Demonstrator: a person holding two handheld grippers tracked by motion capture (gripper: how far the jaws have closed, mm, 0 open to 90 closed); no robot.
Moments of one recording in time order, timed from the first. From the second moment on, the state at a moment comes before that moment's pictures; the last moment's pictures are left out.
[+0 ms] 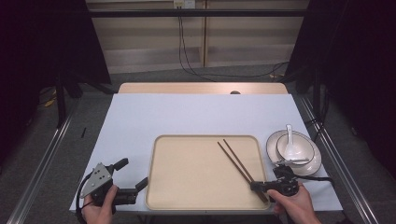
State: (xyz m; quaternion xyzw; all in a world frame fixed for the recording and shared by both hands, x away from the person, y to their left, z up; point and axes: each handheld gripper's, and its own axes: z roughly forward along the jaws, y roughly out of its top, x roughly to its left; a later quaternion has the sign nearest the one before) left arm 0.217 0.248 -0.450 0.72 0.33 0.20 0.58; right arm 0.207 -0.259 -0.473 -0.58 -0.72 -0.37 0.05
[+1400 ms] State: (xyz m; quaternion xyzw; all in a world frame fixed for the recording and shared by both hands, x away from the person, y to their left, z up) left arm 0.204 0.251 -0.449 0.72 0.33 0.20 0.58; right arm 0.188 -0.324 -0.436 -0.38 -0.78 -0.47 -0.15
